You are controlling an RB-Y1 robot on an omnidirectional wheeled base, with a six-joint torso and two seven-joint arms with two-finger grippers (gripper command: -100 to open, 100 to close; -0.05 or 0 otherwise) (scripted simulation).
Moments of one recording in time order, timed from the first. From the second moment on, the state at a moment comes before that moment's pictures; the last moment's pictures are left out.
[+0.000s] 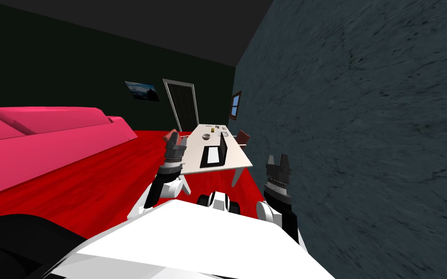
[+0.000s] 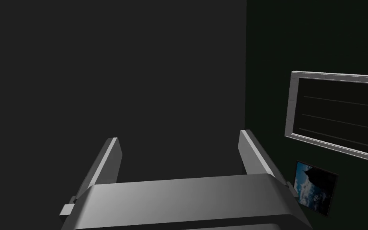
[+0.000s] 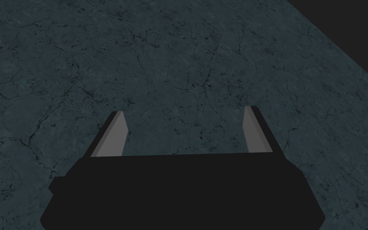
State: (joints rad) left arm 0.45 0.04 0.05 -2.29 -0.03 -0.55 -0.08; right arm 0.52 0.02 0.05 -2.25 -0.09 -0.55 0.15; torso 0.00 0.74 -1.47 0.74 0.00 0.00
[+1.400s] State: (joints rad) left arm 0.46 0.18 0.08 -2.35 -0.08 -0.19 -0.08; right arm 0.52 0.02 0.05 -2.25 -0.09 -0.55 0.15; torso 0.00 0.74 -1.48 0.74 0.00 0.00
